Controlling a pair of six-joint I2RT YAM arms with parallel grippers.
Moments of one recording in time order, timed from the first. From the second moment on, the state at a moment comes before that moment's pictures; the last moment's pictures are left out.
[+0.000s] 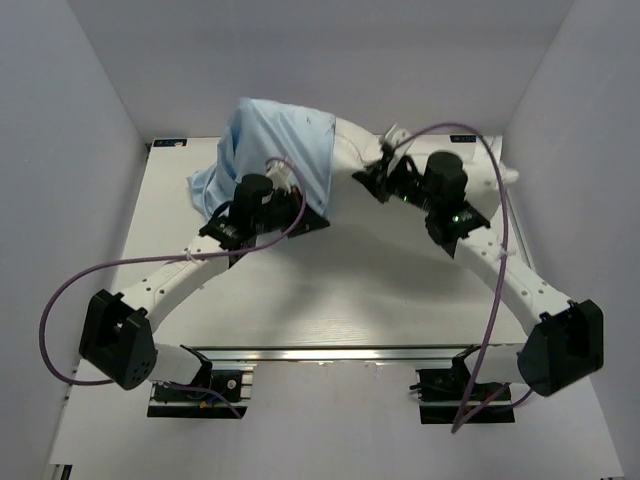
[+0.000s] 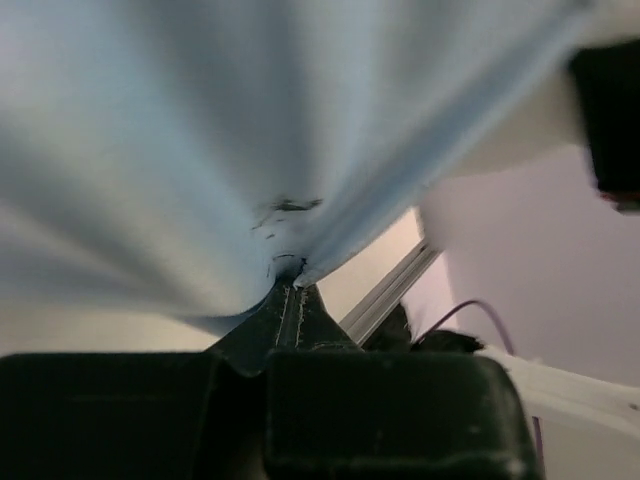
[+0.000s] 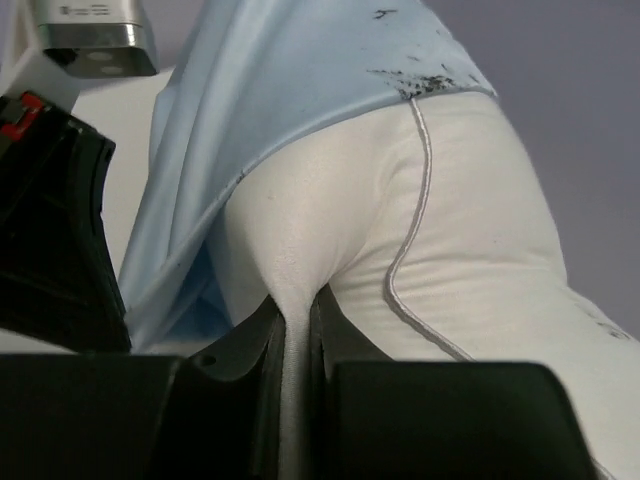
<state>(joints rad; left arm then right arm) -0.57 1.40 1.14 -0.08 0.39 -0.77 0.44 1.36 1.19 0.15 -0.52 -0.11</state>
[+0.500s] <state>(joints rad) -0.55 0.98 0.93 -0.42 0.17 -0.90 0.68 1.18 0.67 0.32 -0.39 -0.37</state>
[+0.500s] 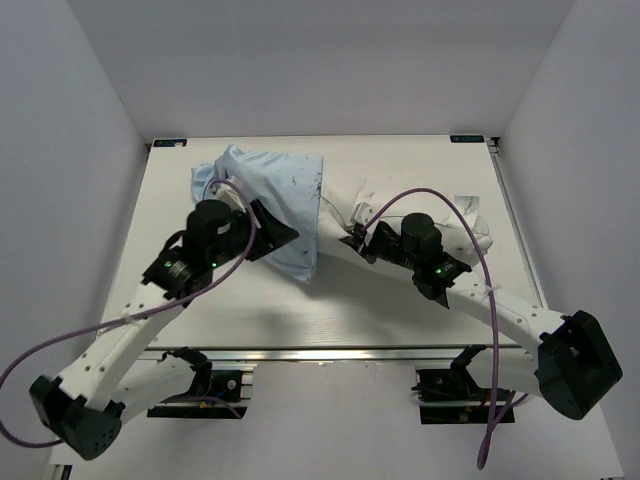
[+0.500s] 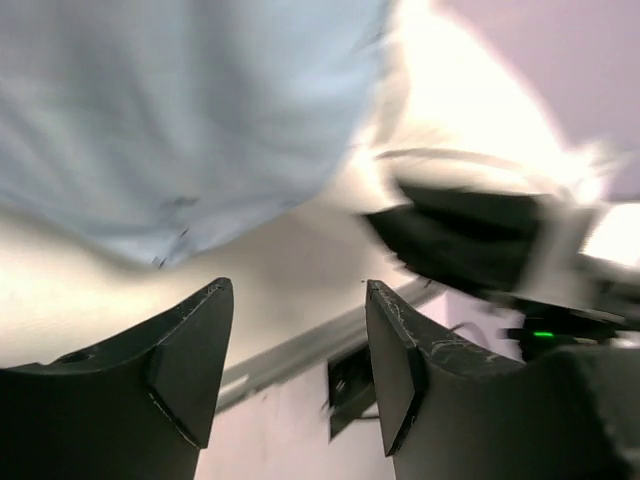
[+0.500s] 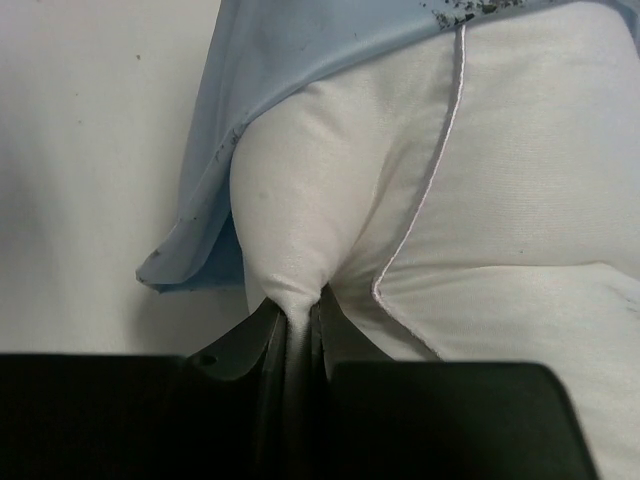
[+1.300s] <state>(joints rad) -0.65 1.50 1.52 -0.59 -0.17 -0.59 0.68 1.18 0.68 0.32 -0.39 -0.34</state>
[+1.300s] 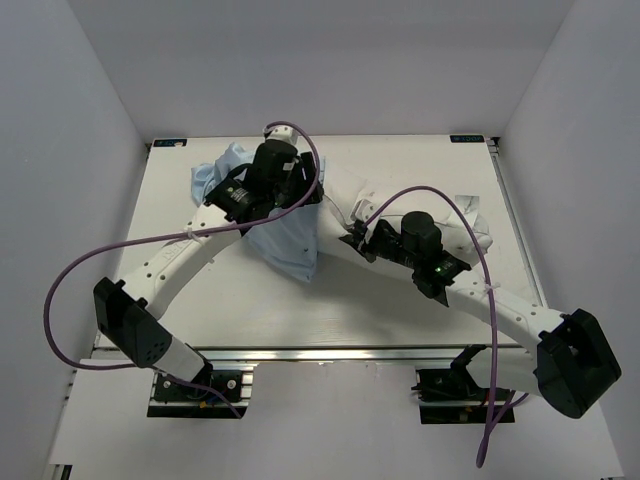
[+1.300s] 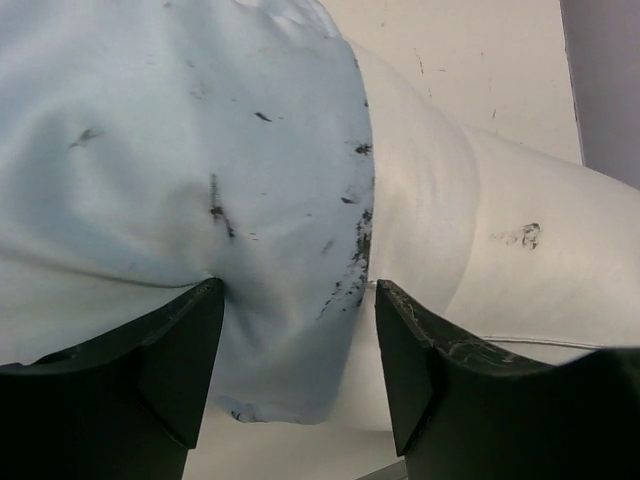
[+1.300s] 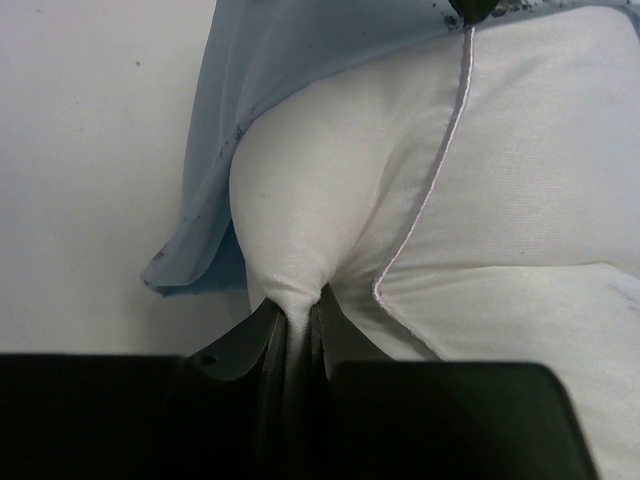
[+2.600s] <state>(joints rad) -0.74 1.52 1.59 -0.71 -0.26 -0.49 0.68 1.20 0.70 0.30 -0.39 -0.32</state>
